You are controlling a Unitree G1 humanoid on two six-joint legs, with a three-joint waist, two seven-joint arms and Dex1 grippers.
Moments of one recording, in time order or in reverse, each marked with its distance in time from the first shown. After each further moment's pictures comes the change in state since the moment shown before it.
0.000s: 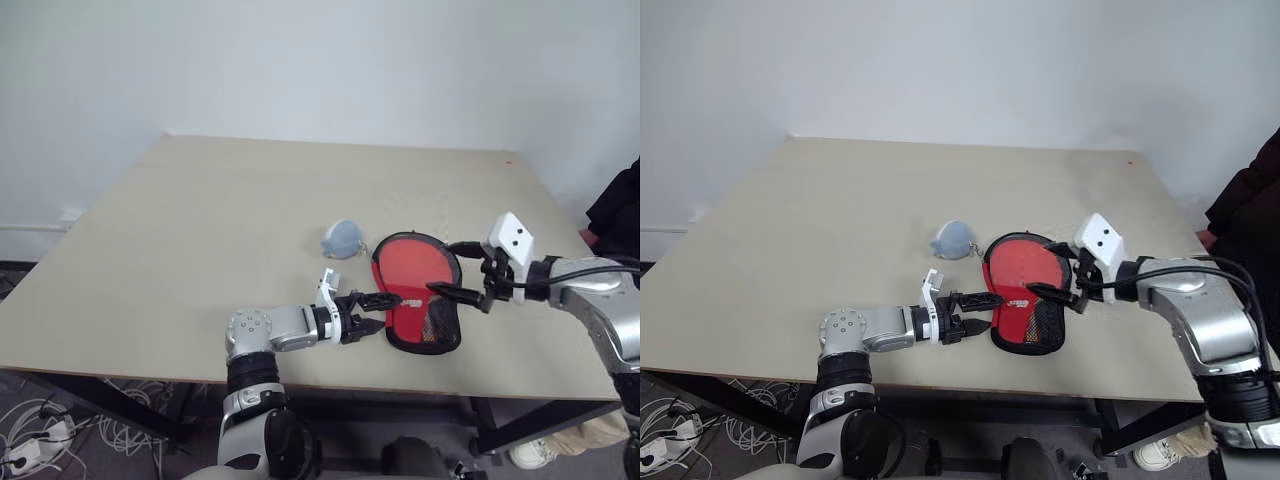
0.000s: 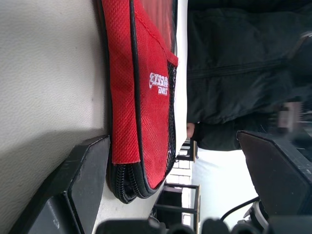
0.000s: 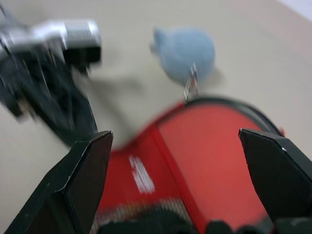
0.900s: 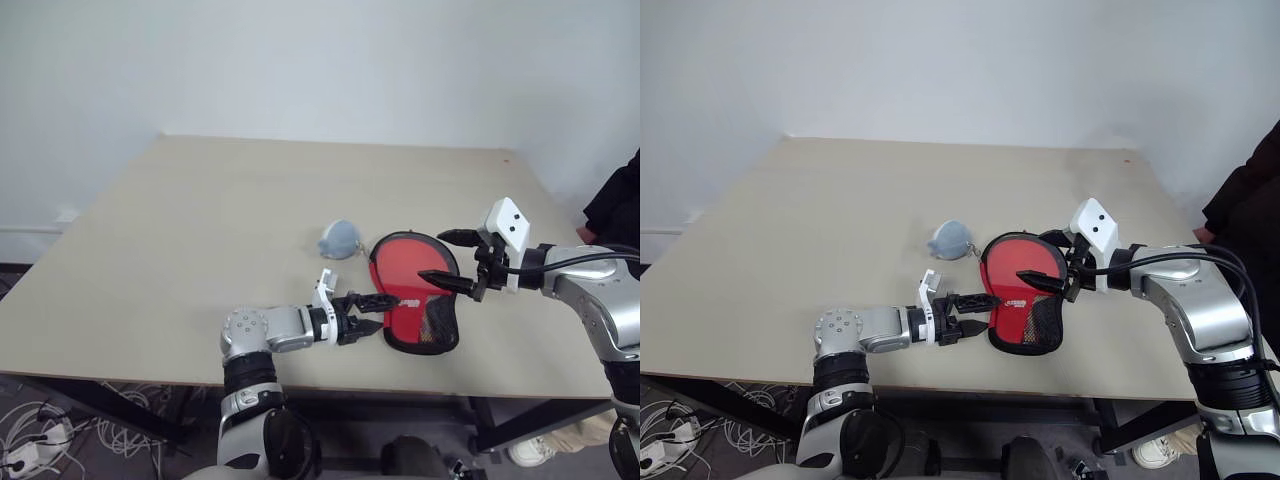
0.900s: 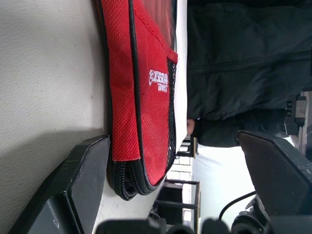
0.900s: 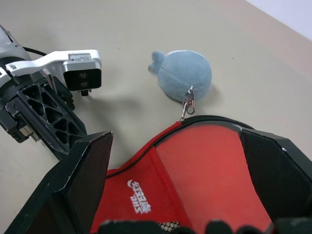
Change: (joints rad) left arm 0.000 0.001 0.008 -0.036 0.050 0.054 -0.047; right arm -0.097 0.060 0.000 -0.026 0.057 0.072 -0.011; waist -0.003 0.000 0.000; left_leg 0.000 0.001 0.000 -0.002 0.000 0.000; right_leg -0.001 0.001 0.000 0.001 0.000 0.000
